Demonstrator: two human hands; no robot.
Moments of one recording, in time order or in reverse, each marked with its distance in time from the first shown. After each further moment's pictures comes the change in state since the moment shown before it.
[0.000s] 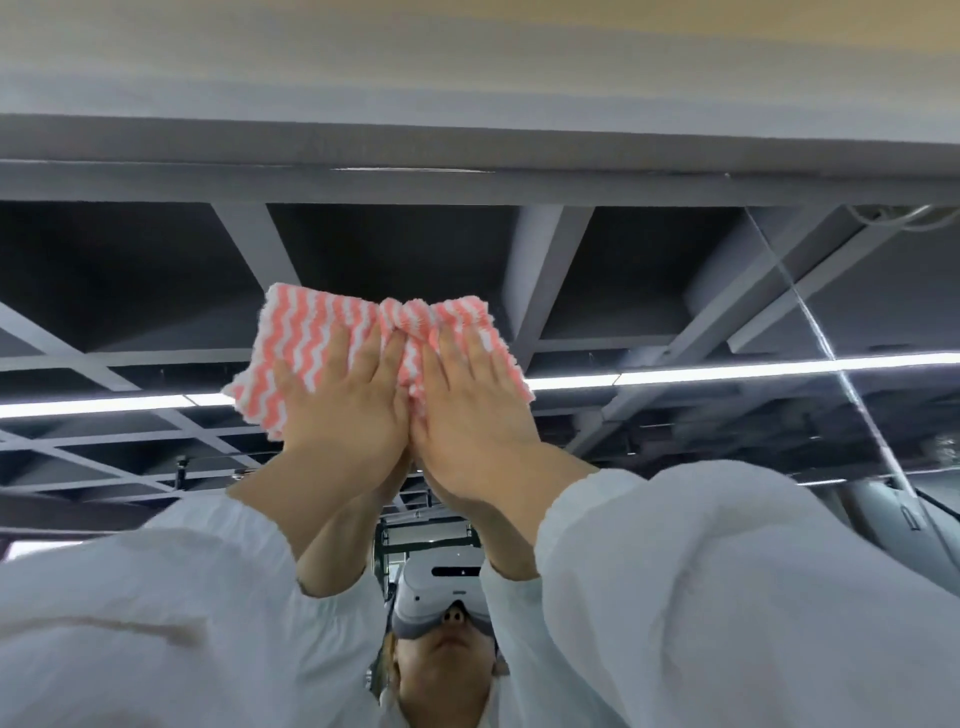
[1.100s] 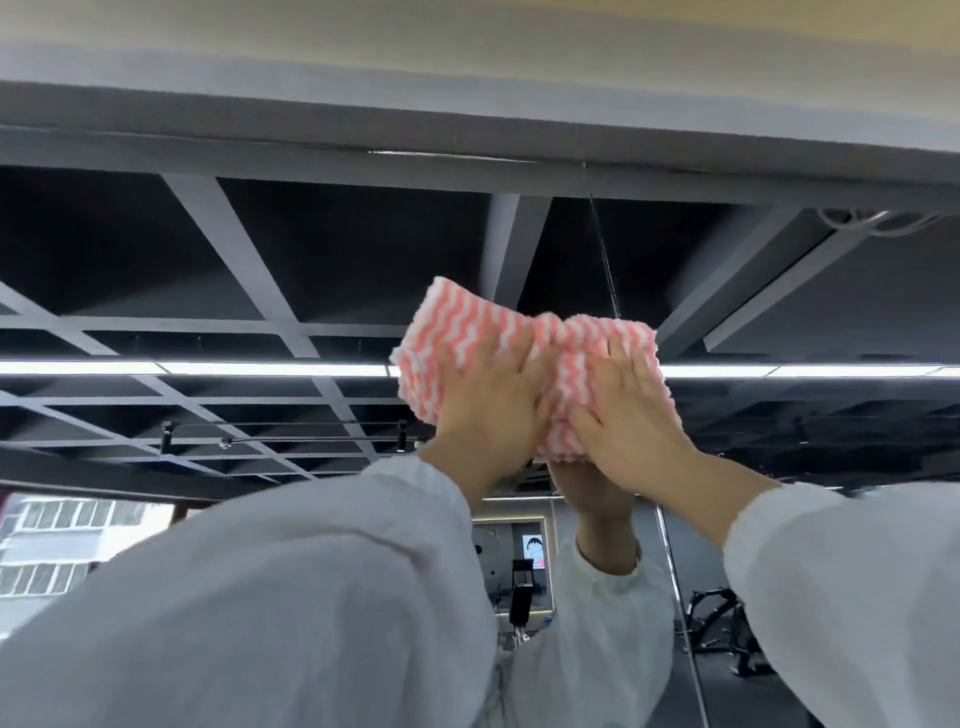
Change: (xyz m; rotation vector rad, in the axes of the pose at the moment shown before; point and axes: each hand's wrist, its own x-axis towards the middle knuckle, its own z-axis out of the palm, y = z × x) left_hand 0.024 0.305 -0.012 -0.152 0.088 0.270; right_hand -0.126 0.303 -0.016 0.132 -0.139 0.267
